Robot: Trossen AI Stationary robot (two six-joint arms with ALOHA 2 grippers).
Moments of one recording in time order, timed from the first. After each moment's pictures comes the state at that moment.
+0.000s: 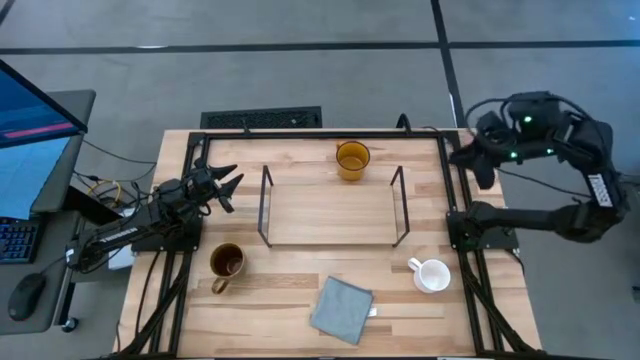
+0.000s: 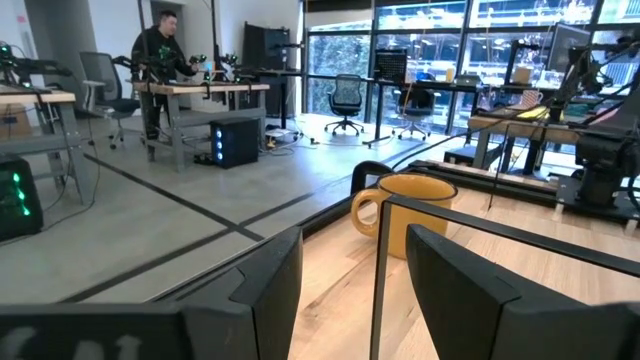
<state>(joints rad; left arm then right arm) 0.41 0.03 0.01 0.06 -0.22 -0.05 -0.58 0.91 1.64 -1.49 -0.34 0.12</state>
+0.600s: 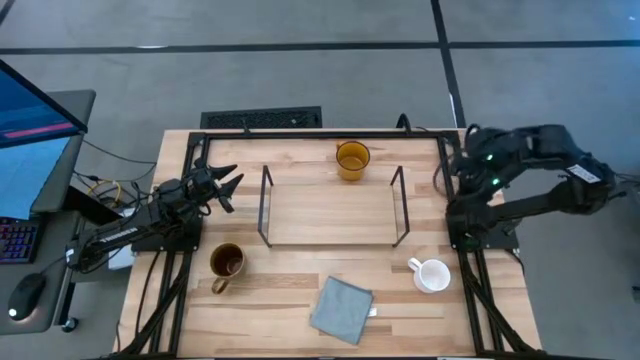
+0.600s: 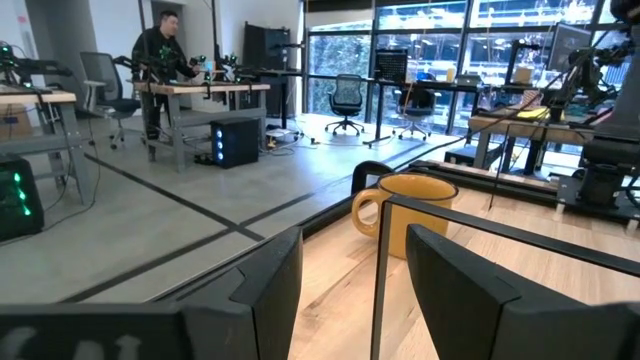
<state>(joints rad) 0.41 0.03 0.01 0.06 -0.22 -0.05 -0.09 0.95 1.49 -1.57 -0.40 0.46</state>
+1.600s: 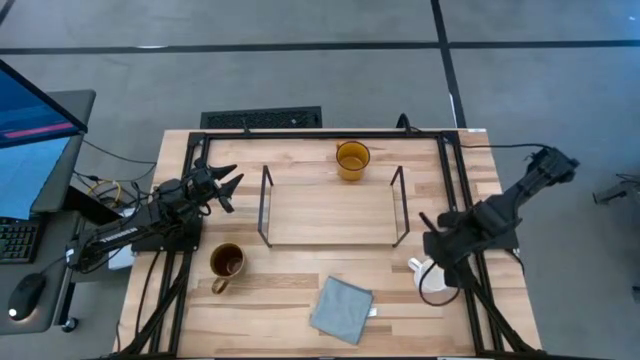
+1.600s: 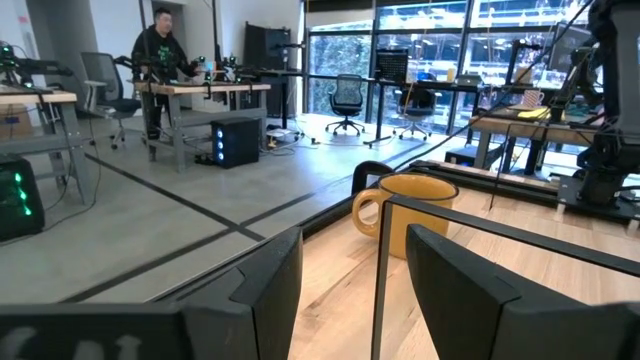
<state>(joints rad) 0.41 0.03 0.01 0.06 -0.22 -0.05 0.64 1.14 1.05 -1.35 -0.13 0.70</state>
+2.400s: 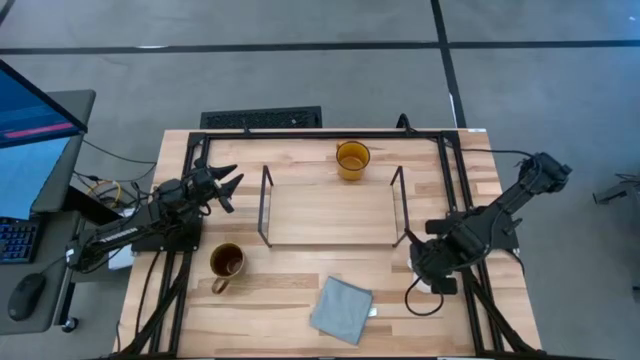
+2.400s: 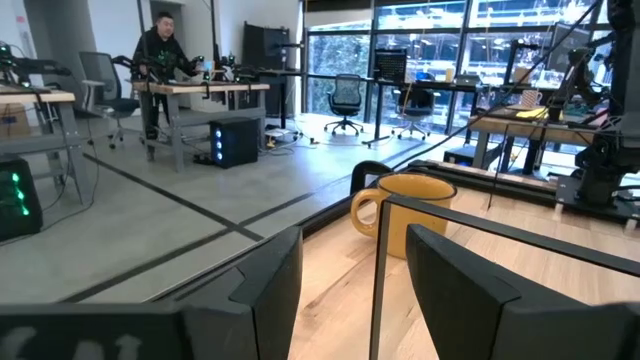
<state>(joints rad) 0.41 0.03 0.01 0.06 -0.22 -0.05 0.66 1.30 1.01 -1.26 -0.04 0.66</state>
